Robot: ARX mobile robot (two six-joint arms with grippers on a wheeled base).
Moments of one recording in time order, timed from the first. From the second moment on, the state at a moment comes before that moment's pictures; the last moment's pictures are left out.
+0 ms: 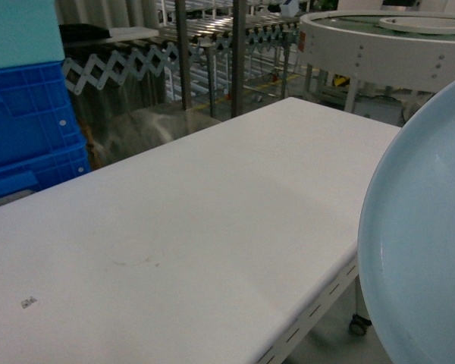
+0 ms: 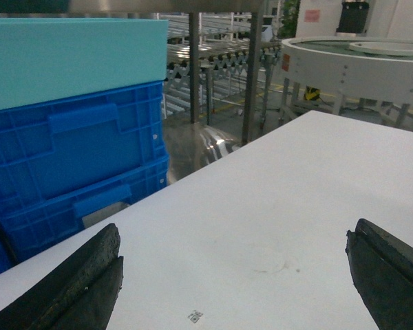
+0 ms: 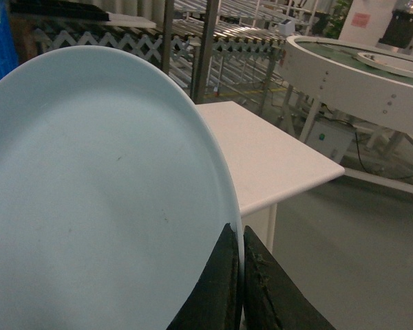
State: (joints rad) left arm 0.00 0.01 0.01 0.00 0.00 0.00; right arm 0.09 0.31 0.14 0.11 -0.11 -0.14
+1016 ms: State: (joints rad) left arm 0.00 0.01 0.01 0.00 0.00 0.00; right arm 0.09 0.31 0.14 0.11 -0.11 -0.14
